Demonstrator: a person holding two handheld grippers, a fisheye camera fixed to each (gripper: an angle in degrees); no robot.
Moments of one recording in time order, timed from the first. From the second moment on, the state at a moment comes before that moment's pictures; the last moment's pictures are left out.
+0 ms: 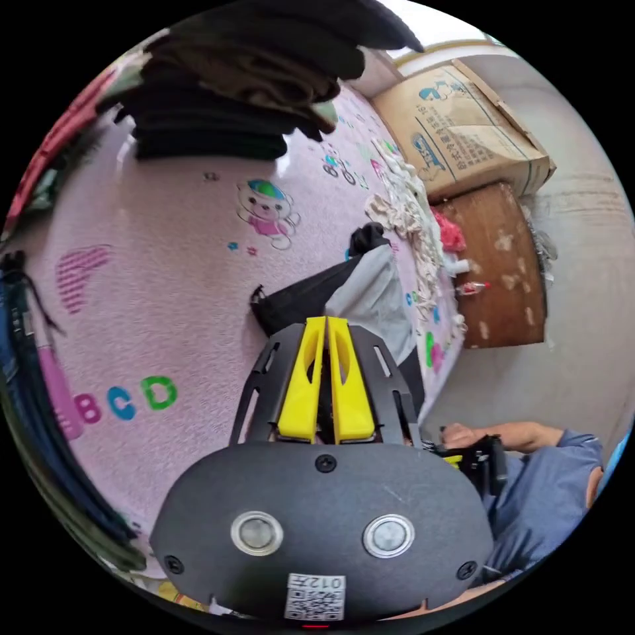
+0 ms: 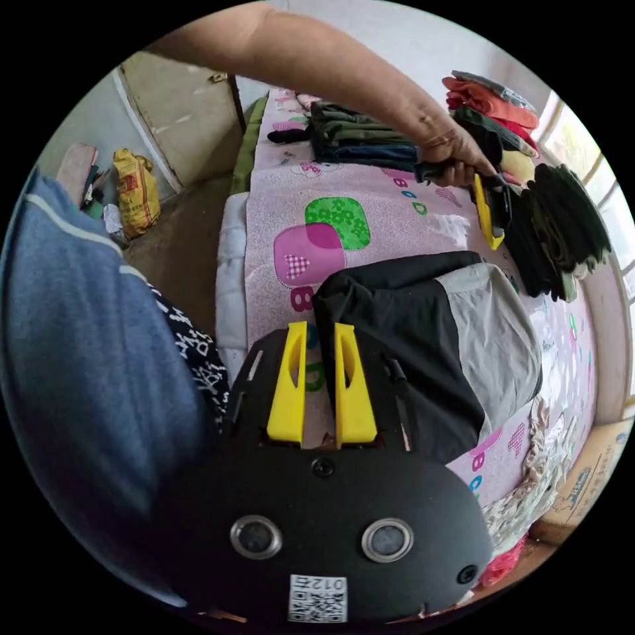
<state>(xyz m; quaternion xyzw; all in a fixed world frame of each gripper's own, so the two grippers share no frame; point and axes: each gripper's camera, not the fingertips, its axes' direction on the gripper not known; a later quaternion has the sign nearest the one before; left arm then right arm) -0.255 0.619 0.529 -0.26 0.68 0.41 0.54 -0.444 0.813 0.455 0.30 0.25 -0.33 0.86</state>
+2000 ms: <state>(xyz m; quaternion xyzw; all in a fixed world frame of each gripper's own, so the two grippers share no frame) -0.513 0.800 0.697 -0.47 0.72 0.08 0.51 -0.121 1.011 0.405 0.42 -0.13 -0.01 0.90</state>
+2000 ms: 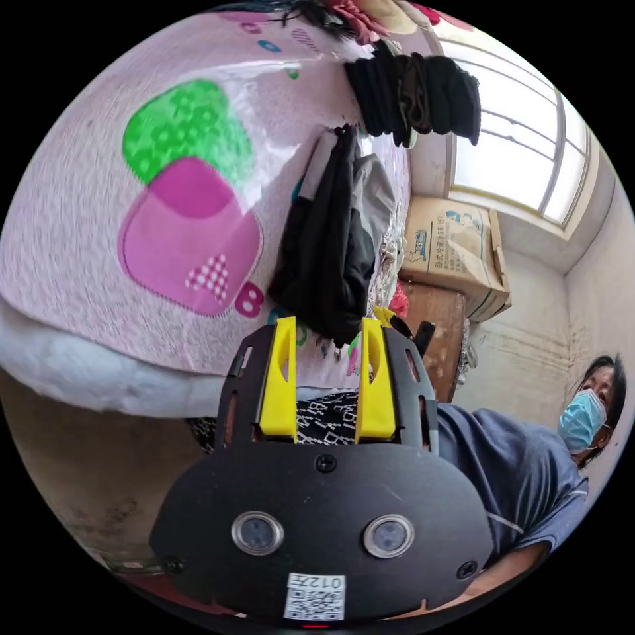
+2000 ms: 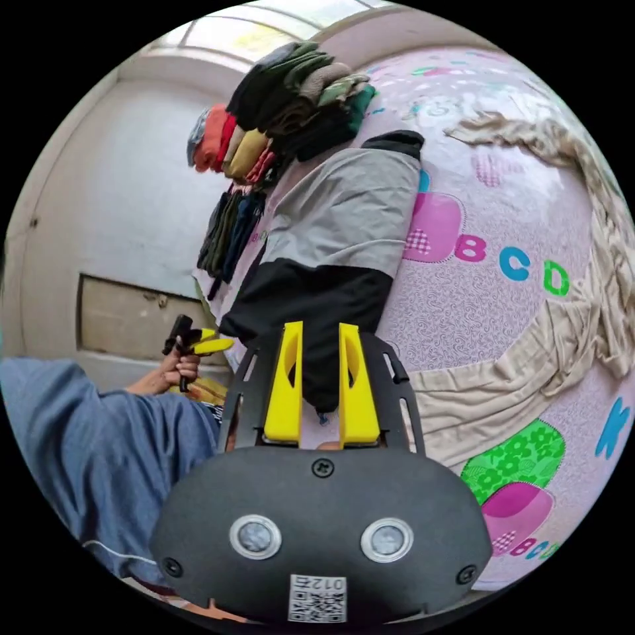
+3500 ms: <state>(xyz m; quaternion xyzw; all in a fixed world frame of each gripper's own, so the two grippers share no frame) -0.515 0.776 0.794 -0.43 0.84 -0.14 0.30 -0.446 0.954 0.595 0.36 0.25 -0.32 0.84</state>
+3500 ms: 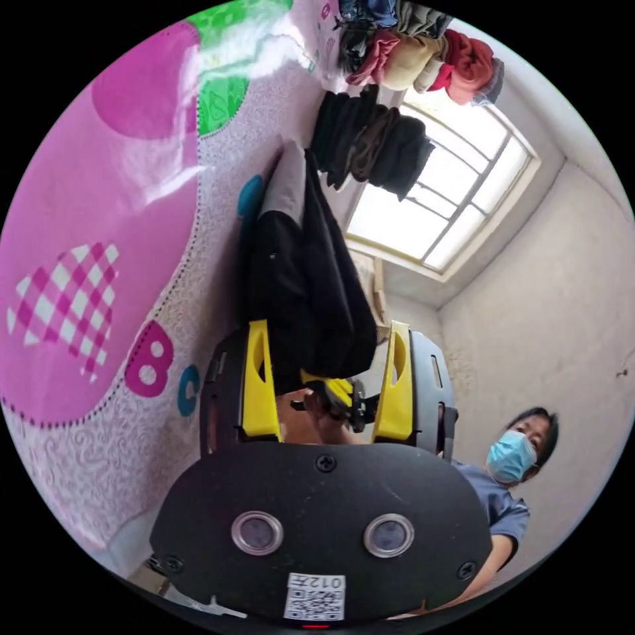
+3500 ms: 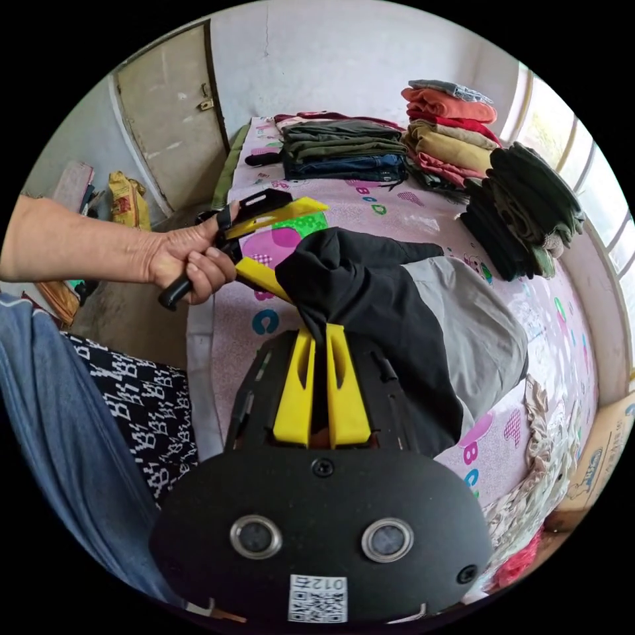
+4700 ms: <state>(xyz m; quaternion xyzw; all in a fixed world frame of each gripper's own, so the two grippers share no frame) -0.414 0.728 0.640 -0.48 0.74 0.22 0.42 0.065 0.870 0.547 0.44 -0.11 -0.09 0.89</state>
